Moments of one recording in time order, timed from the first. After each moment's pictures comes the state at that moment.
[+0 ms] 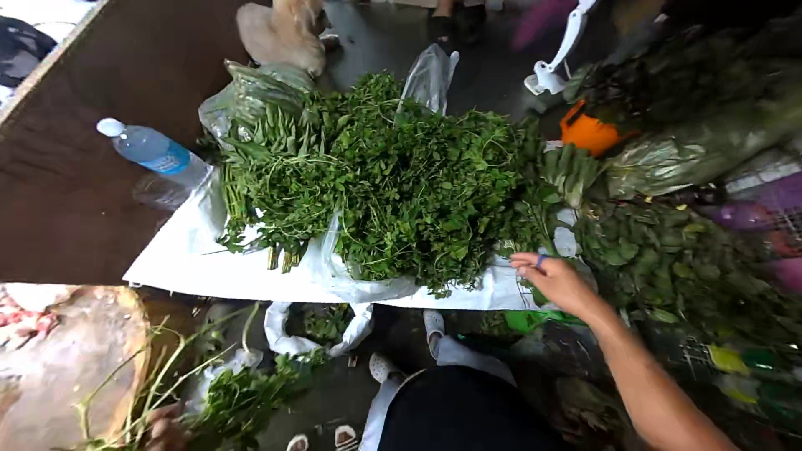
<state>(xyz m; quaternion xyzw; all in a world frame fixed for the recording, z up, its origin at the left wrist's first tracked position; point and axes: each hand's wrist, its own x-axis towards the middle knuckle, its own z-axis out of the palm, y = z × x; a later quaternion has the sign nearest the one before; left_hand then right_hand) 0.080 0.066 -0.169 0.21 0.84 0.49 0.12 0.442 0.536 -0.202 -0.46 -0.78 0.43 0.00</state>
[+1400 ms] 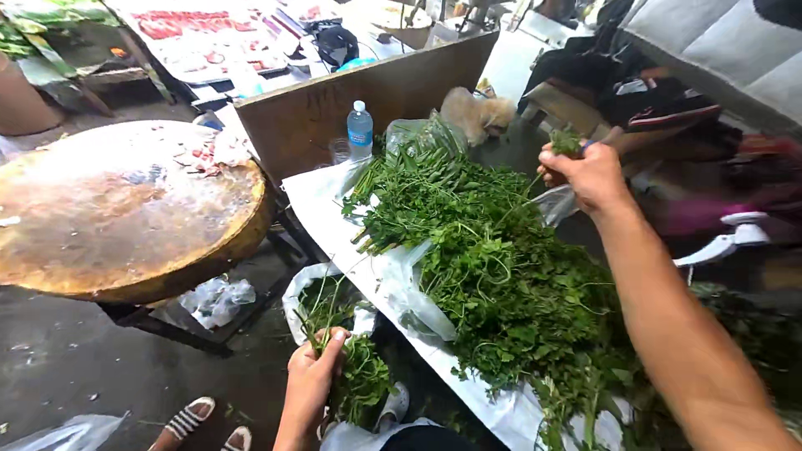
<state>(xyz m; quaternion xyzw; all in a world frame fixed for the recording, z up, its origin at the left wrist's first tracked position) 0.197 0.180 -0.229 -0.08 0.66 0.73 0.11 0.106 0.622 -0.013 -0.14 -0.84 0.47 0.23</state>
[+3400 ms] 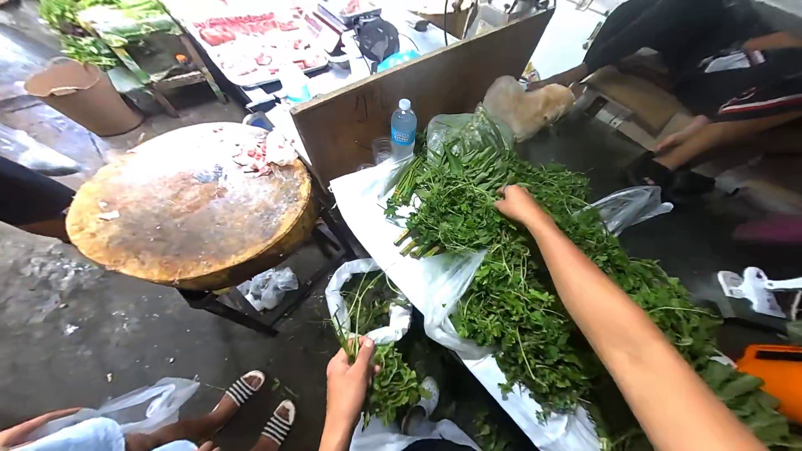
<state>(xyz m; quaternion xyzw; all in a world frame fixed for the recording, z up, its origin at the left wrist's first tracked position) 0.180 0.150 -0.257 -0.19 0.71 0.66 0.12 -0.041 0.592 -0.208 -0.18 -0.96 0.20 -0.01</state>
